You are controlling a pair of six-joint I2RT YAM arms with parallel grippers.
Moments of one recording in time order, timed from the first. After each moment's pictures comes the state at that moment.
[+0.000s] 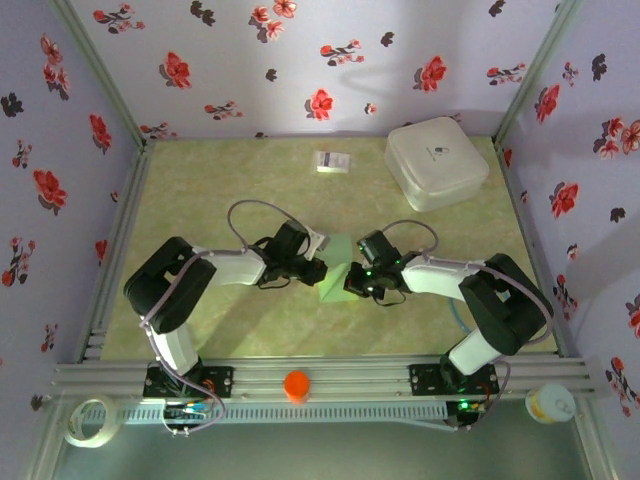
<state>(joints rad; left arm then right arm) -0.76 1.78 0.84 0.06 0.32 -0.30 0.66 1.55 0.67 -0.19 -0.32 0.93</state>
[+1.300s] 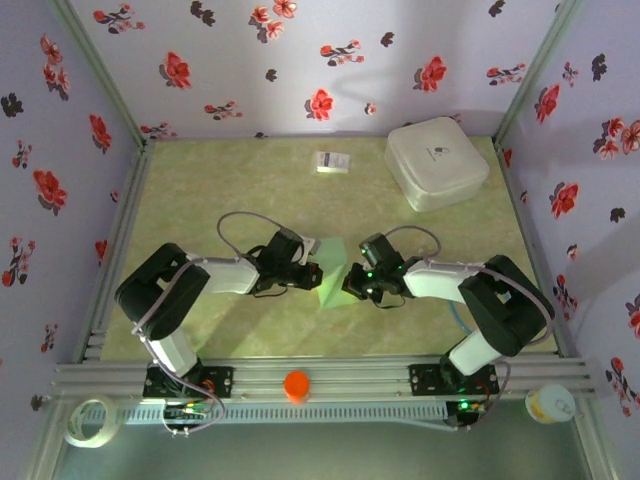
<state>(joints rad) -0.77 1.71 0.73 0.14 0.32 -0.49 0.66 1.55 0.61 -0.08 -0.37 1.03</state>
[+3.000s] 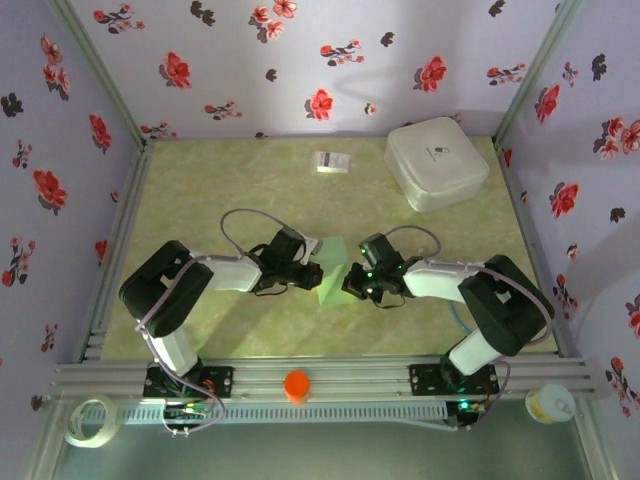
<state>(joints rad) -0.77 1.74 0.76 0.11 0.30 -0.43 0.66 1.55 0.61 -0.09 -0.37 1.03</state>
